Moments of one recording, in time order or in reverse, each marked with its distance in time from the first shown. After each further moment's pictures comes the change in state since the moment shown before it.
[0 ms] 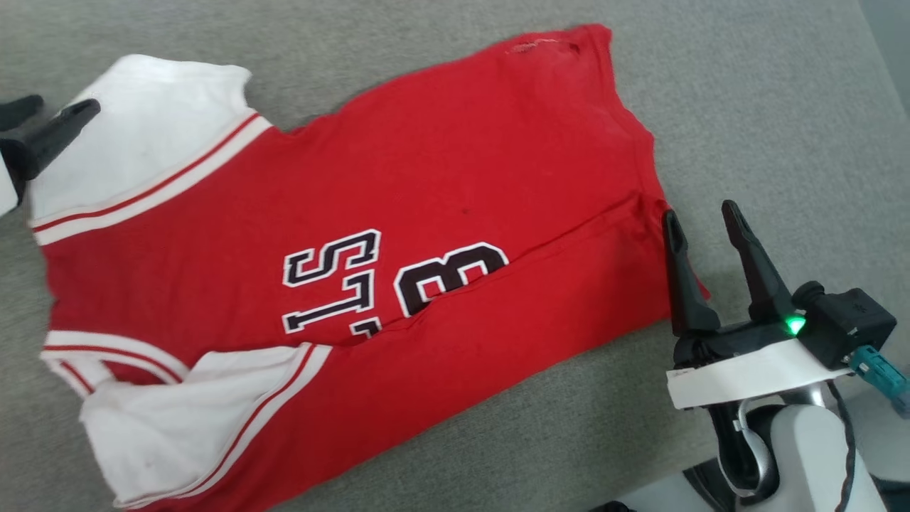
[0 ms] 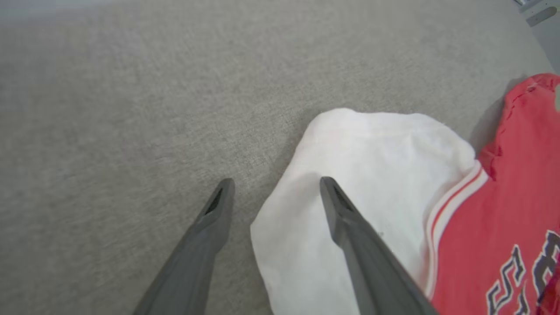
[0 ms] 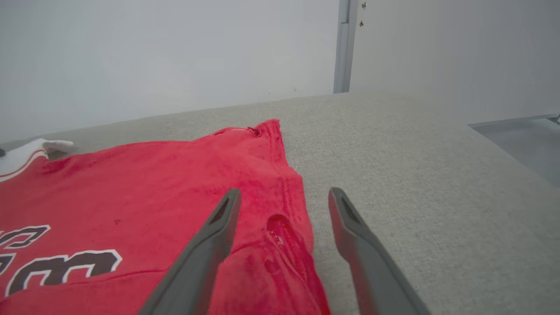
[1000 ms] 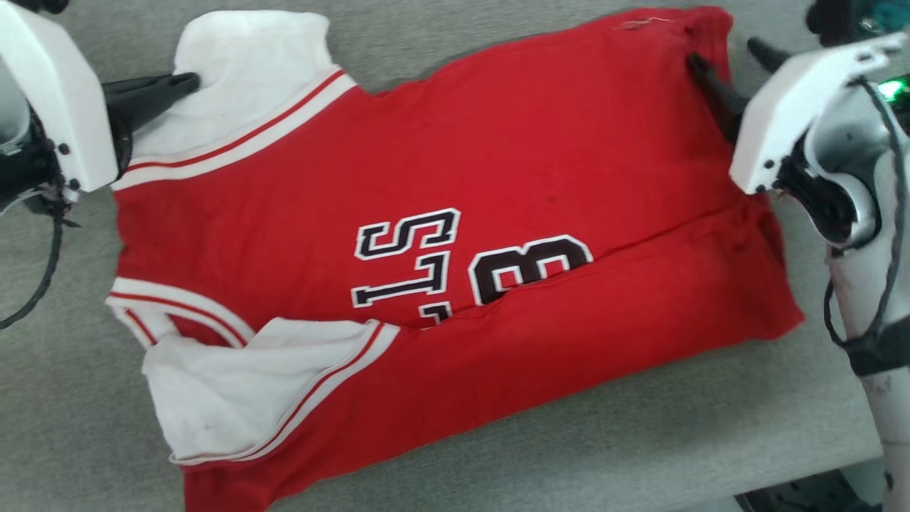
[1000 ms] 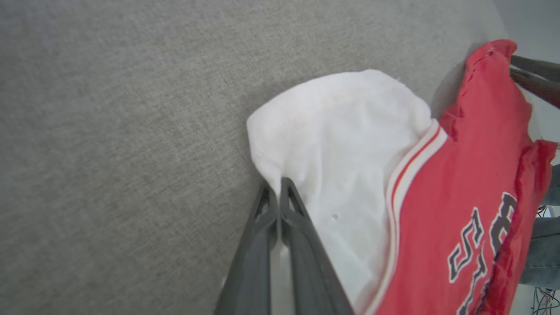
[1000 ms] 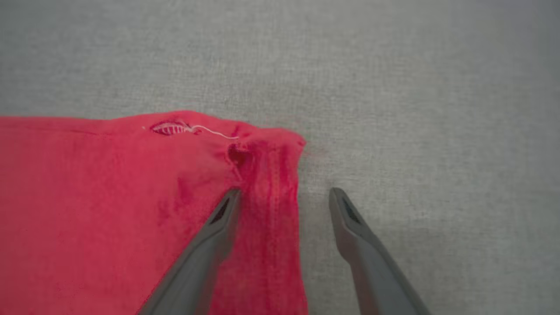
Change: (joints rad) left arm -0.114 -0.107 -0.069 -0.082 -0.049 -0.001 0.118; right arm -0.613 -0.222 0.084 0.322 0.123 0.000 0.675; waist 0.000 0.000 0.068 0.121
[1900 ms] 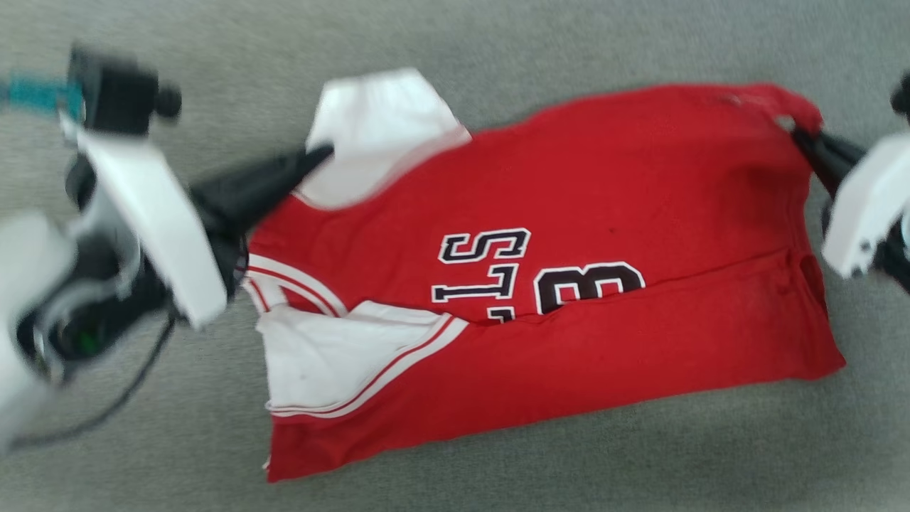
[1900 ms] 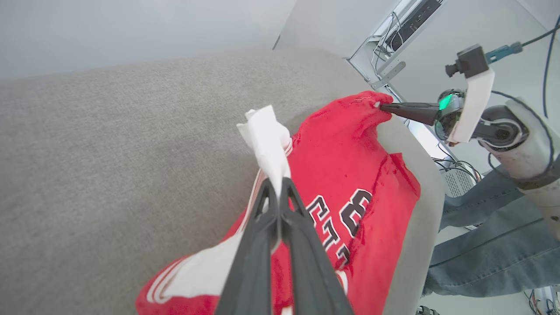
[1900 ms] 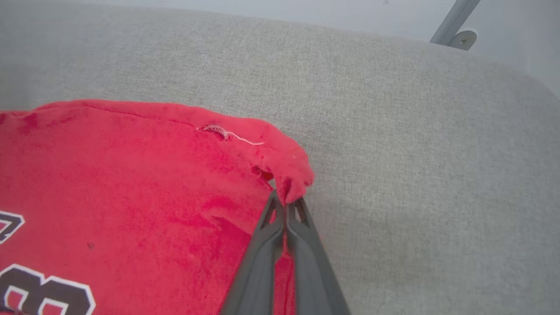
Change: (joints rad) left arm 0.170 0.044 -0.071 -0.396 -0.032 0.000 -0.411; right arm 0.219 -0.220 -0.017 -0.193 0.164 0.000 0.104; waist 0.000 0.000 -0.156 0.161
